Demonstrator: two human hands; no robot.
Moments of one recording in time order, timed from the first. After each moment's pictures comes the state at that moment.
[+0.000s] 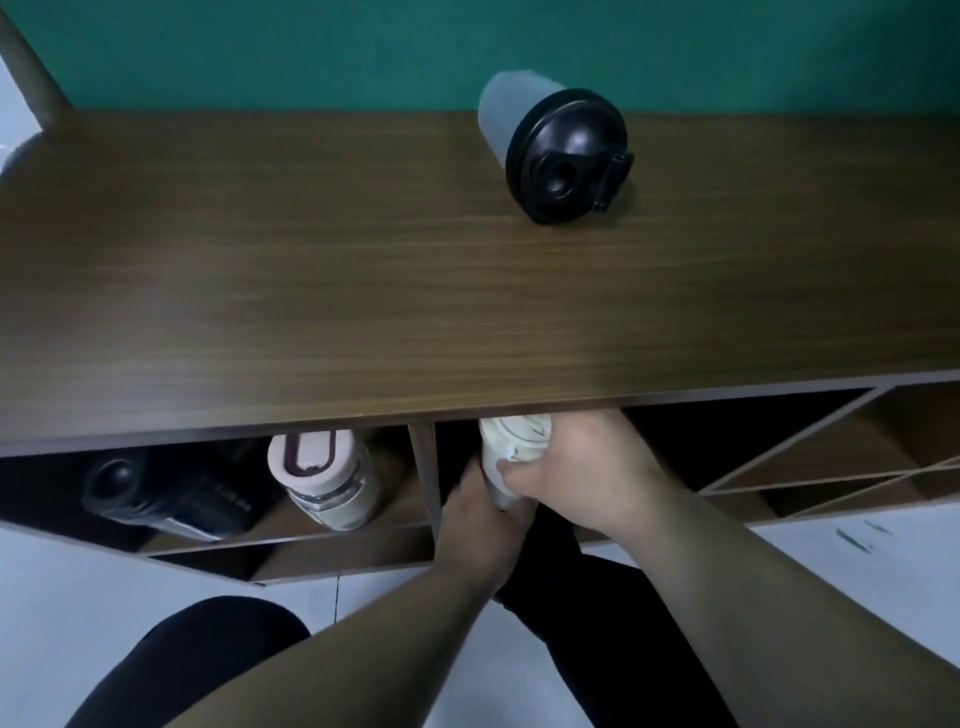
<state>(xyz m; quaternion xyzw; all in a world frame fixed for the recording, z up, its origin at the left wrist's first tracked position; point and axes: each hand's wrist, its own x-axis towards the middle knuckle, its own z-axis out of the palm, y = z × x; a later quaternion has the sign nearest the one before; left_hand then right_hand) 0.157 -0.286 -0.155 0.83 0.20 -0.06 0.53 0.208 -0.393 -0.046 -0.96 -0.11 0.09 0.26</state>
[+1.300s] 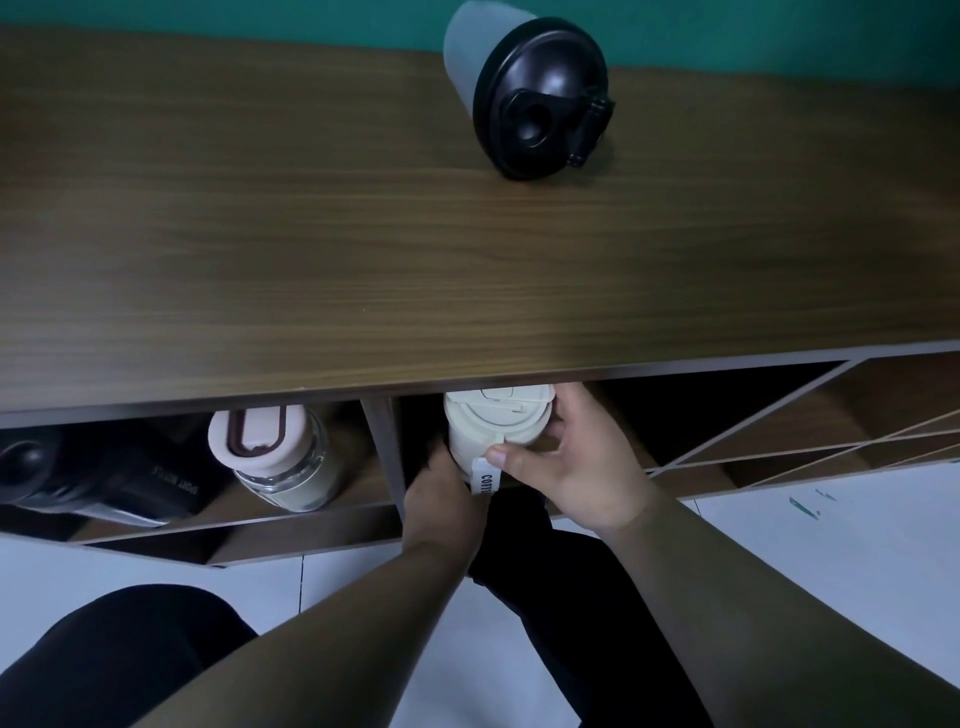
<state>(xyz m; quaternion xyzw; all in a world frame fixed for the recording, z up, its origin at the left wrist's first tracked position) 0.164 -0.294 -0.176 0.84 0.25 -0.09 0.47 0.206 -0.428 -0.099 -0.85 -0.08 0.11 0.51</state>
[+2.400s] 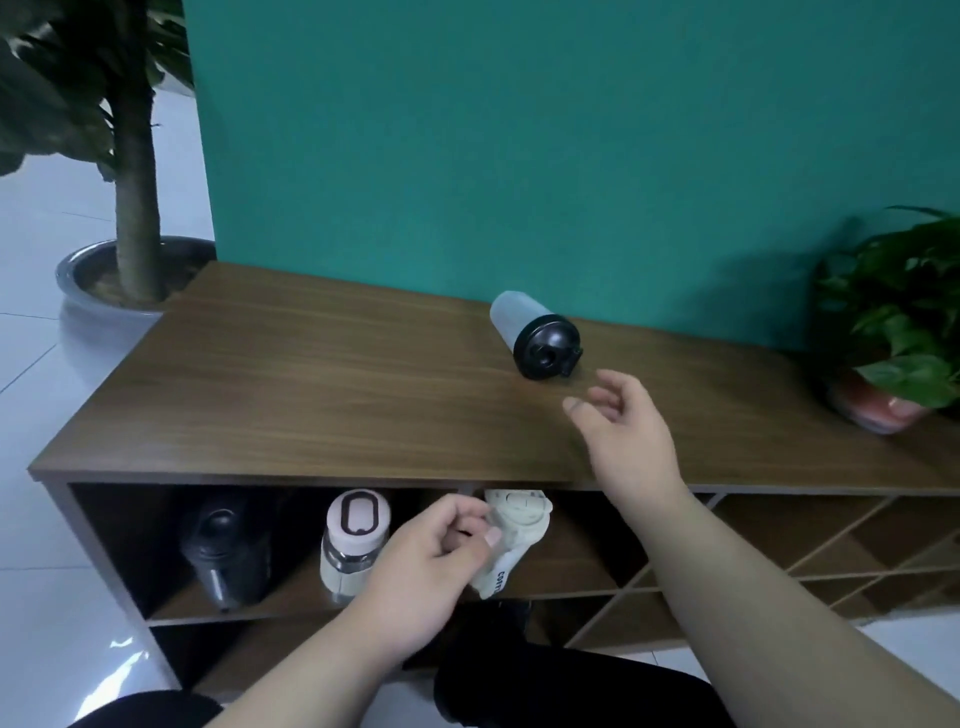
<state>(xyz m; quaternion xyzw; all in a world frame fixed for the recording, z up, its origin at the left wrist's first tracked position) 0.078 -0.201 -0.003 0.72 0.01 0.00 0.69 0.165 -0.372 0.111 -0.87 0.03 -0.10 0.48</state>
